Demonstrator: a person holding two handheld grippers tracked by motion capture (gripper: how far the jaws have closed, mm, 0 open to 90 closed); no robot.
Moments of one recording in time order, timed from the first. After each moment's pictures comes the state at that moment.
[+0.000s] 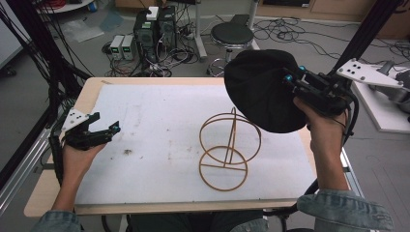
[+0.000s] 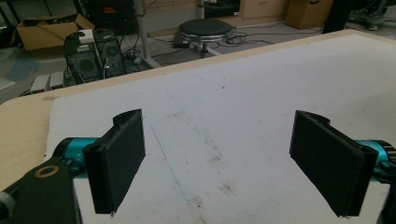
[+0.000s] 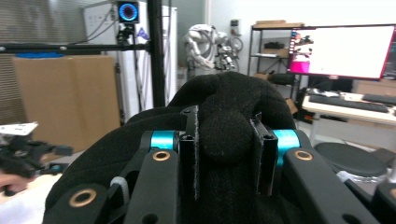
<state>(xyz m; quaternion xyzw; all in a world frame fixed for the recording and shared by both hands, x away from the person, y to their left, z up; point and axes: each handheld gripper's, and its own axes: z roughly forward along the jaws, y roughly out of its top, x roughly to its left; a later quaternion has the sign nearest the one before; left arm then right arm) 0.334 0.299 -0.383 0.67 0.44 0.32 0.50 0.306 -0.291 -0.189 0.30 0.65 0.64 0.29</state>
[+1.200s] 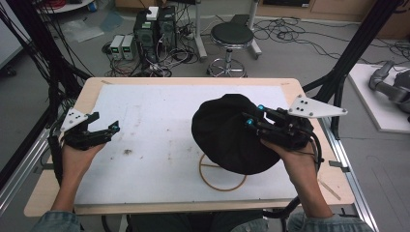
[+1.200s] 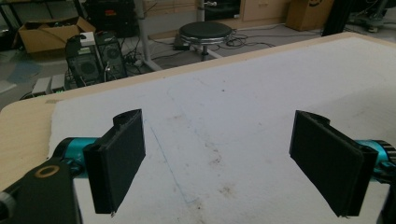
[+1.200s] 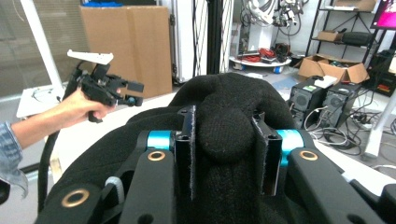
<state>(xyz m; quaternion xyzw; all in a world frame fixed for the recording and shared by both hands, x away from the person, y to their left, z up) 0.332 0.299 -0.380 0.67 0.44 0.33 0.50 0.272 -0.233 -0.241 0.25 0.73 0.60 0.20</state>
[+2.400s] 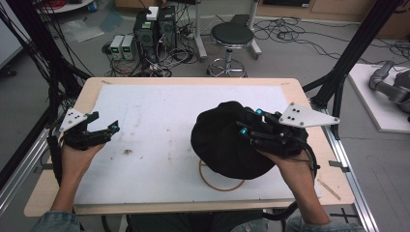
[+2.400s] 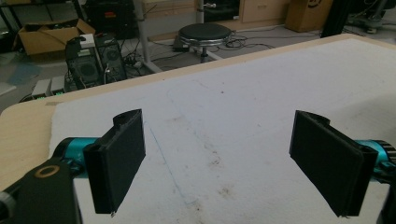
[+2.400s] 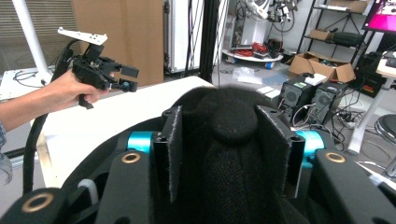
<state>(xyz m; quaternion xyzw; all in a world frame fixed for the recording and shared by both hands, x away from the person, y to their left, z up) 0.330 0.299 -0.378 0.67 0.43 0.33 0.50 0.262 -0.224 -0.248 0.24 0.75 0.58 0.22</state>
